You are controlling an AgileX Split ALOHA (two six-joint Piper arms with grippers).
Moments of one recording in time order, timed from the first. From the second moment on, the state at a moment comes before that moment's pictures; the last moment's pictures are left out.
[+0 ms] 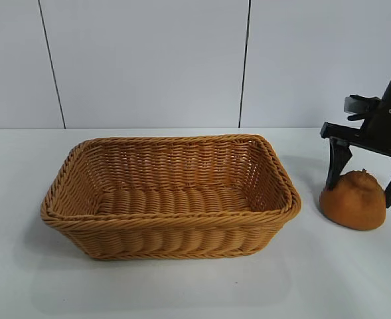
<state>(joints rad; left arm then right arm) -0.05 0.00 -0.50 -0.05 1.07 0.00 -0.01 2.17 -1.49 0.22 1.02 0.00</state>
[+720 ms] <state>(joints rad) -0.05 0.00 -0.50 -0.05 1.07 0.00 -0.01 2.04 -1.75 0.27 1.20 -0.07</state>
